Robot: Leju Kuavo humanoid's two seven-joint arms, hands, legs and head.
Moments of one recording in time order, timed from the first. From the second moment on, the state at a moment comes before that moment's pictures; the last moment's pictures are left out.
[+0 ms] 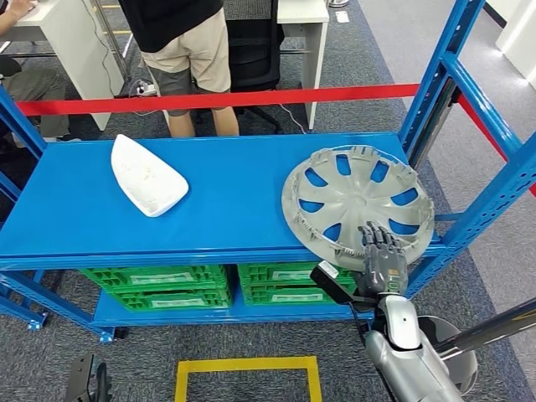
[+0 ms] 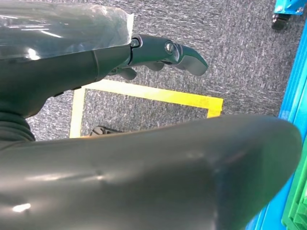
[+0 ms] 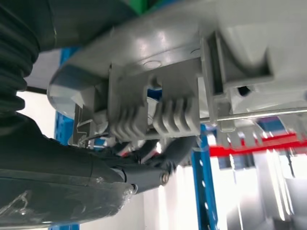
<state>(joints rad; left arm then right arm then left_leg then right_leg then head) -0.16 0.00 0.57 -0.26 -0.28 0.05 -0.36 -0.23 -0.15 0.27 -1.02 1.24 -0.50 0.11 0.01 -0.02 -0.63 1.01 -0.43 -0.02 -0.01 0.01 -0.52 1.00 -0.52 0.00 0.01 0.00</state>
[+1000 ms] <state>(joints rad) -0.16 -0.01 0.57 -0.26 -0.27 0.07 -0.39 -0.14 0.00 0.09 -1.36 1.16 -0.65 -0.48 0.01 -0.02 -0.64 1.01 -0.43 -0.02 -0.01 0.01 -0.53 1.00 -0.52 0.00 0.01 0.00</state>
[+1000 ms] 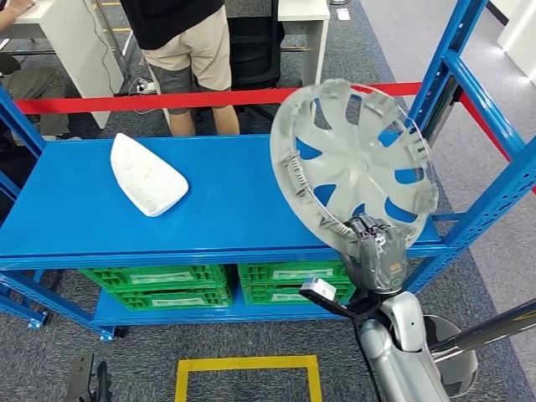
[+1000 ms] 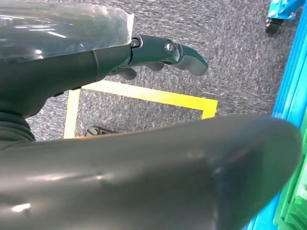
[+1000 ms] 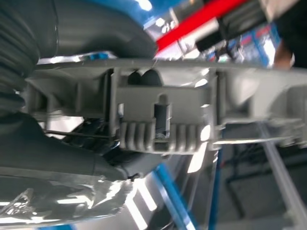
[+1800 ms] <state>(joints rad) -0.17 -0.03 0.57 -0.26 -0.25 0.15 -0.44 -0.20 -0.13 0.37 -1.52 0.19 -0.36 -0.69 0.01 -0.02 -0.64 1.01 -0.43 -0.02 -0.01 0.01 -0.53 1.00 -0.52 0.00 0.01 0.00</state>
